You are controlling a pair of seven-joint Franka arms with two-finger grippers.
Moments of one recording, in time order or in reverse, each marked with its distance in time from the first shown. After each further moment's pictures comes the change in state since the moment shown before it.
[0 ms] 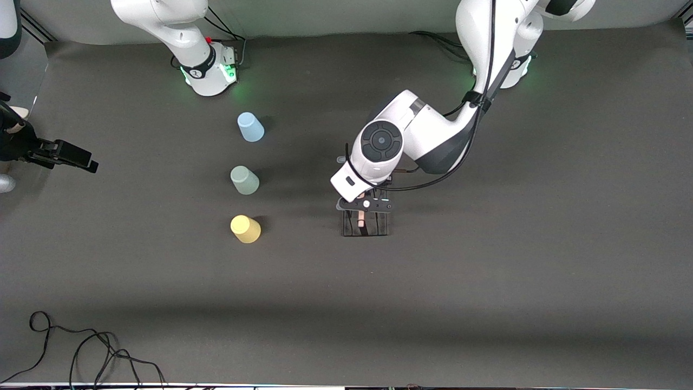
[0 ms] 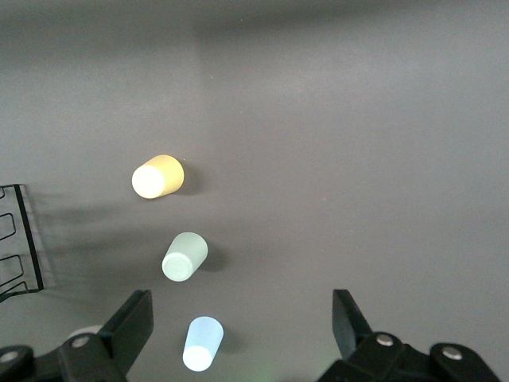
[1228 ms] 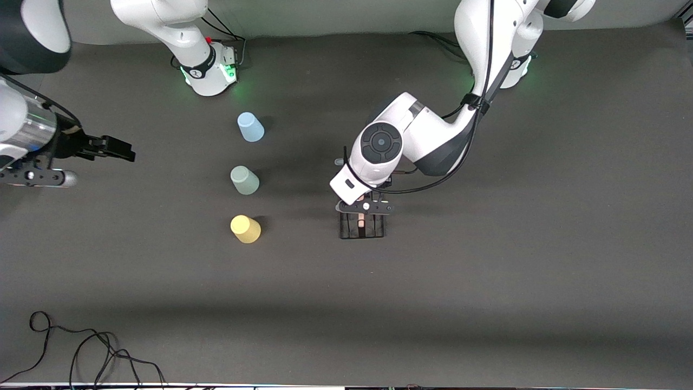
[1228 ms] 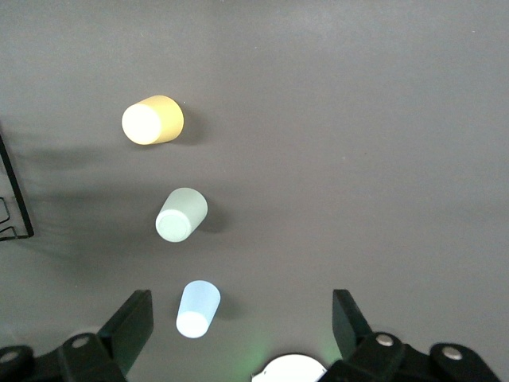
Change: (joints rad) left arm 0.002 0.011 0.003 0.018 -0.002 0.021 -0.018; right arm 0.058 -0.084 0.002 -0.256 0.000 0.071 -0.007
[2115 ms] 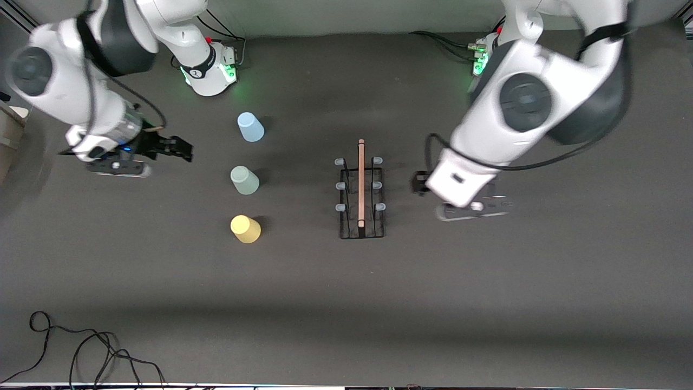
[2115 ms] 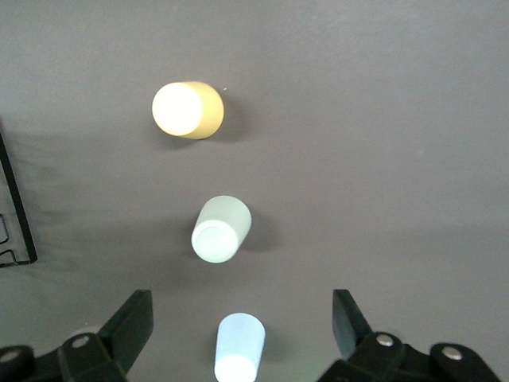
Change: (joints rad) left arm 0.276 -0.283 0.034 0.031 0.066 -0.288 0.095; right arm 0.190 -0.136 0.004 -0.428 0.006 0.386 0.209
